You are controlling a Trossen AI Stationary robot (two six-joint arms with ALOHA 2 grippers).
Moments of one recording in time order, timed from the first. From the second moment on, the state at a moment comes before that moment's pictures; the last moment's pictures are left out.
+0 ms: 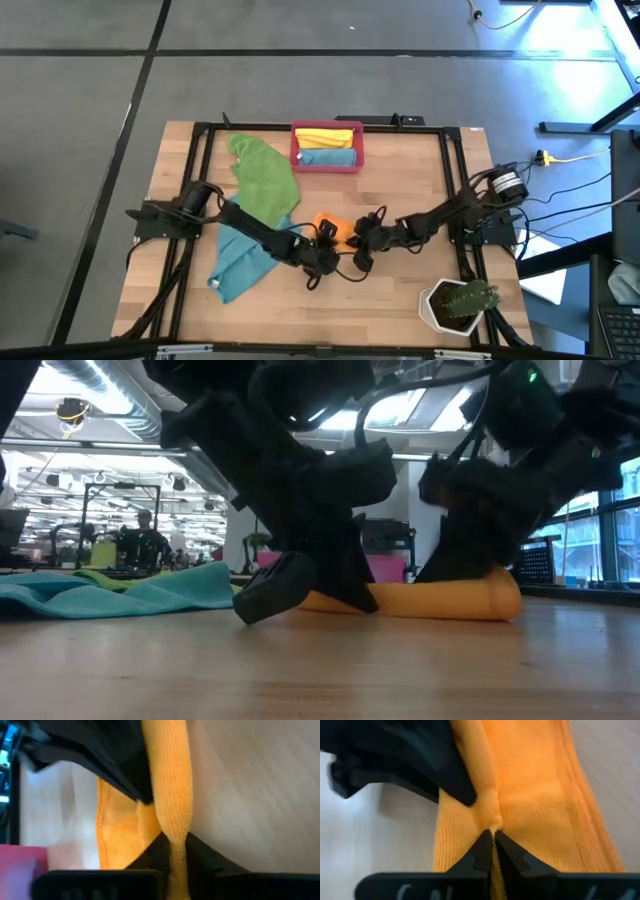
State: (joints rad) left arm -0.32 2.12 1.23 -0.07 -0.54 0.39; right arm 0.28 1.73 0.57 0.43 0.25 0.62
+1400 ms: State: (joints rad) left arm -0.22 2.08 1.38 -0.37 0.01 -0.21; right arm 0.49 1.45 0.58 0.33 0.28 0.43
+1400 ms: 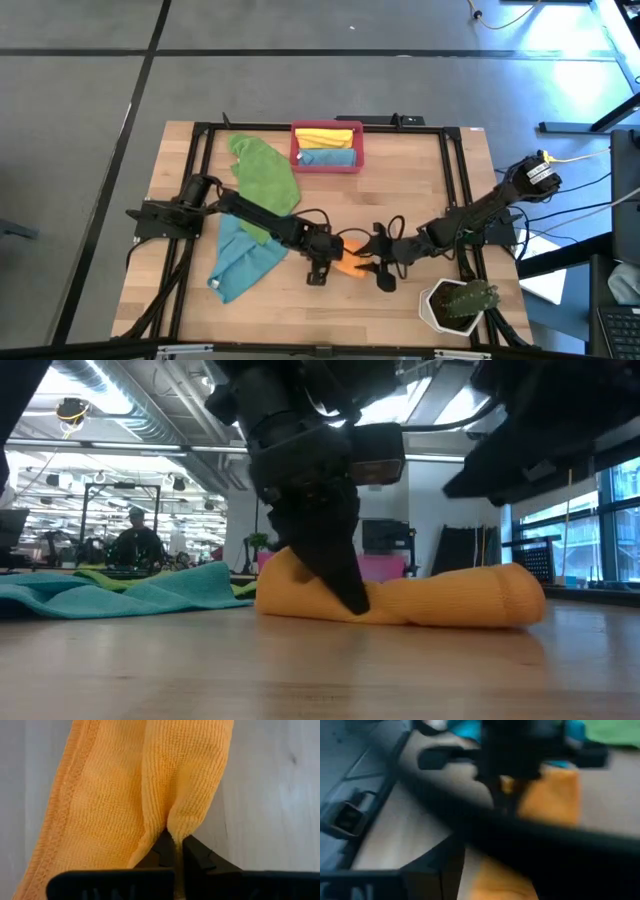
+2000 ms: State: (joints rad) left arm -0.15 2.08 1.38 -0.29 0.16 -0.36; right arm 0.59 1.67 0.61 0.42 0.45 0.21
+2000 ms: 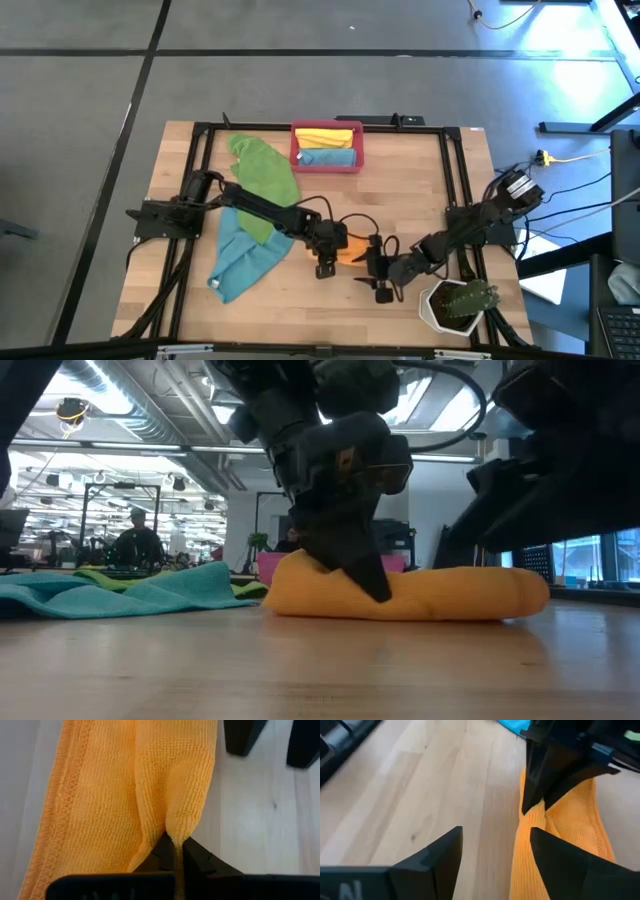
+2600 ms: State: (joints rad) left arm -0.15 2.08 1.38 -0.28 0.26 -0.27; right arm 0.60 1.85 0.88 -0.10 0.61 0.23
